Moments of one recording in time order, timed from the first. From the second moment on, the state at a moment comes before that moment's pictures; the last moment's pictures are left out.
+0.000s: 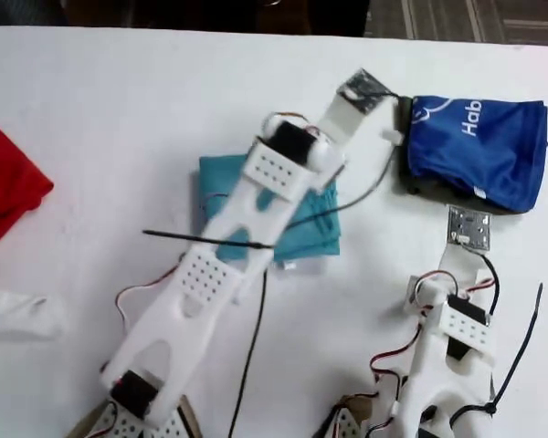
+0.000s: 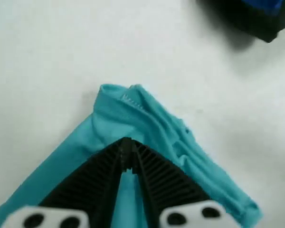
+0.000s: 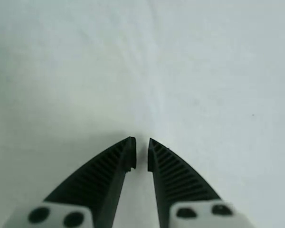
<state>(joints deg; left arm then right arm) 25.2 67.7 -92.8 97.2 -7.8 24.7 -38.1 76.9 33.6 17.0</state>
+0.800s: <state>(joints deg) 5.5 76.5 -92.5 99.0 -7.5 -19.7 -36.5 46.9 55.3 17.0</state>
